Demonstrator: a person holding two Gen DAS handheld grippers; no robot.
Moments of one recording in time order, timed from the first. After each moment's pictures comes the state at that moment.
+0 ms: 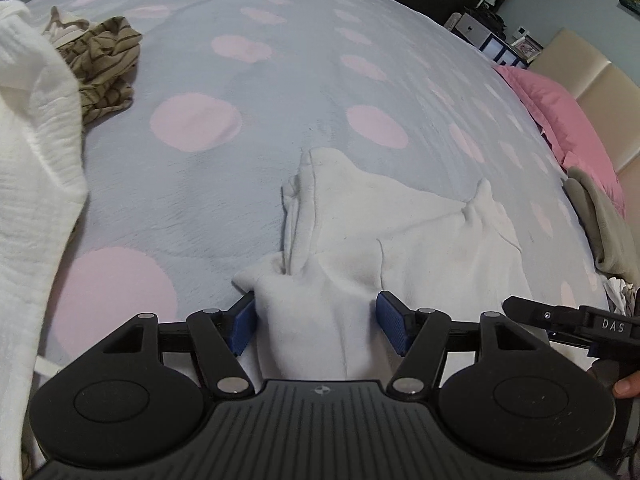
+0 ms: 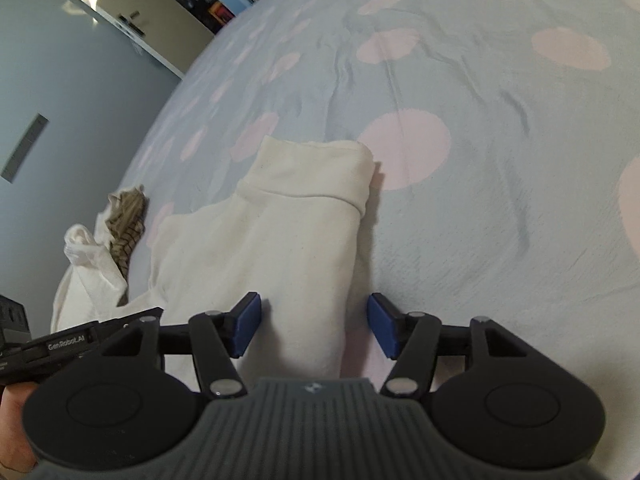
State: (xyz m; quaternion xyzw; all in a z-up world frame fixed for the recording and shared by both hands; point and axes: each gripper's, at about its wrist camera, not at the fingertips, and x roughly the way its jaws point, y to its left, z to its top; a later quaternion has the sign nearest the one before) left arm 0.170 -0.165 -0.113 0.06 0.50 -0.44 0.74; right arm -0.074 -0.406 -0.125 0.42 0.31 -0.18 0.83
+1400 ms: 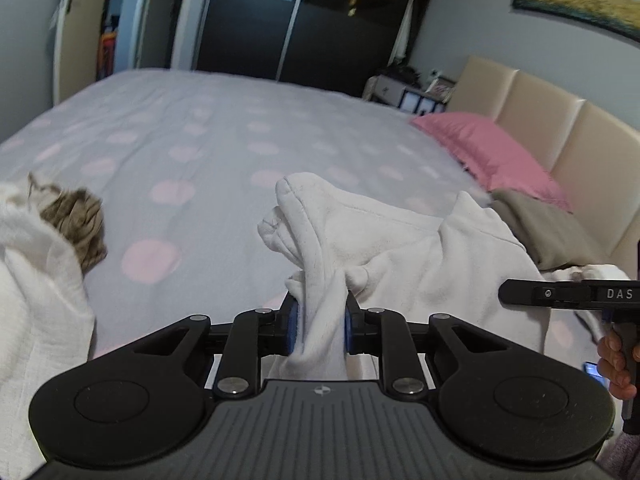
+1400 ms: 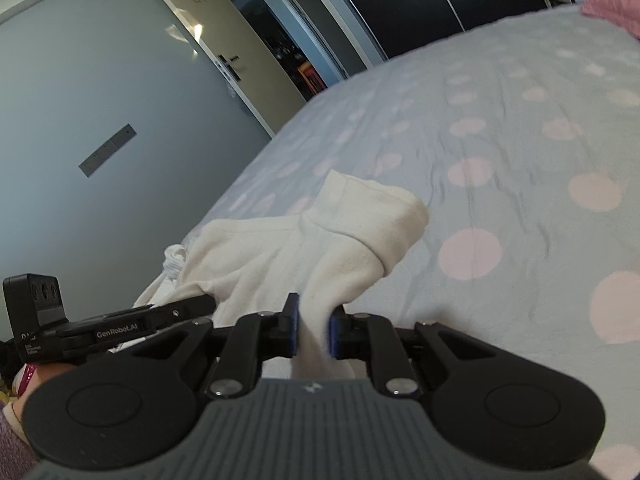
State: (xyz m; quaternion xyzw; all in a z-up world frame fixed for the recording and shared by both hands) left arm 0.088 -0.135 -0.005 0.07 0.32 -0.54 0.77; right arm -0.139 -0.358 -0.016 0.33 0.20 -0.13 0.91
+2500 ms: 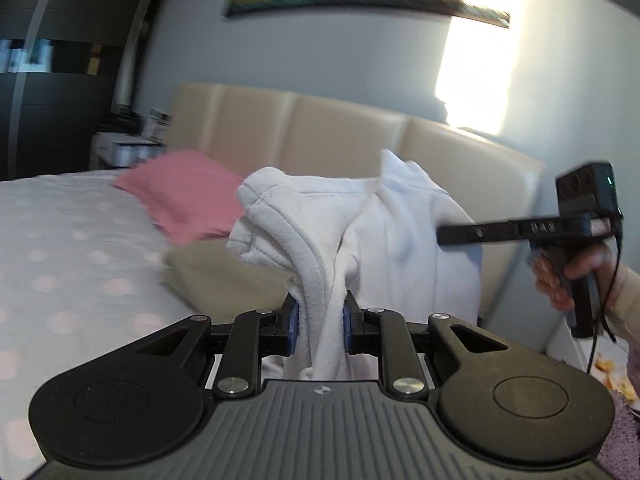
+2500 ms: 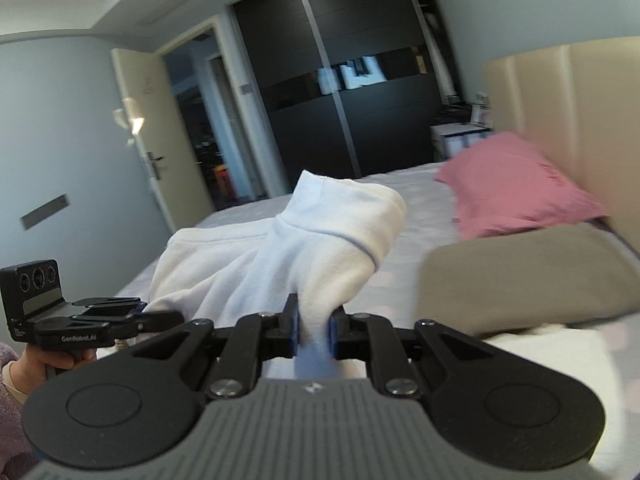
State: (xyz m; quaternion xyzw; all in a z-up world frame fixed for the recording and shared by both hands) left arm -0.219 -0.358 0.104 0.08 0.20 -0.82 0.53; right arm -0.531 -0.457 0.172 0.20 0.13 -0.33 0.91
